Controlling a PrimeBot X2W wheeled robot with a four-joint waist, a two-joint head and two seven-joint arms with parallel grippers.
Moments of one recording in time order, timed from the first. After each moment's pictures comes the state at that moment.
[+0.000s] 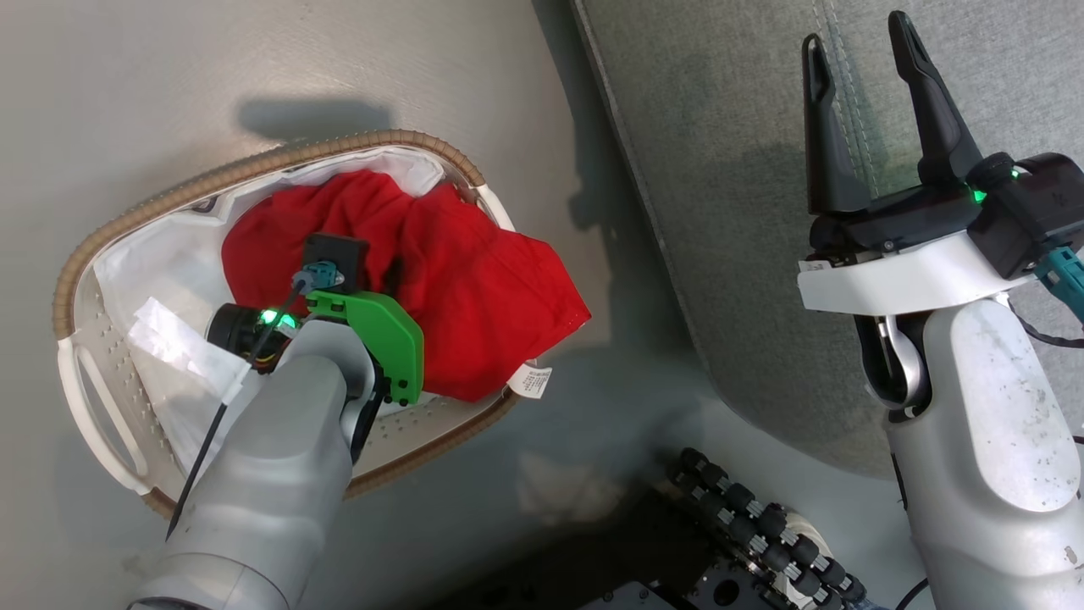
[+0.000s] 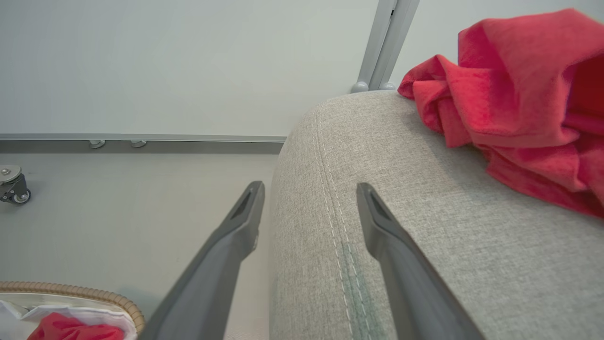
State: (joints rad) left arm -0.85 0.05 -0.59 1.17 -0.48 -0.12 -0.16; right arm -0.54 -0.05 0.07 0.03 0.15 0.13 -0.26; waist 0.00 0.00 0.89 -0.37
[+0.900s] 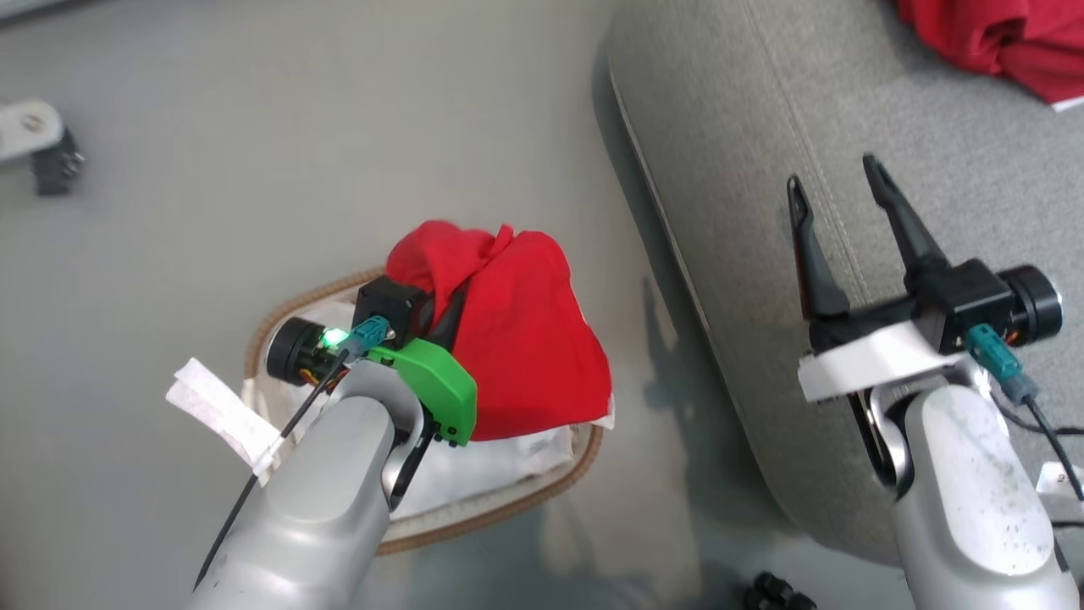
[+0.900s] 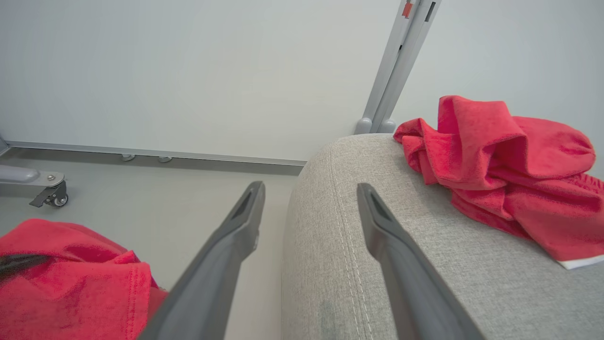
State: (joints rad) left arm -0.69 0.07 -0.66 0.89 -0.46 -0.13 -0.26; right arm -0.40 -0.05 0.03 0.15 0.00 0.13 -0.26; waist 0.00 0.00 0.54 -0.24
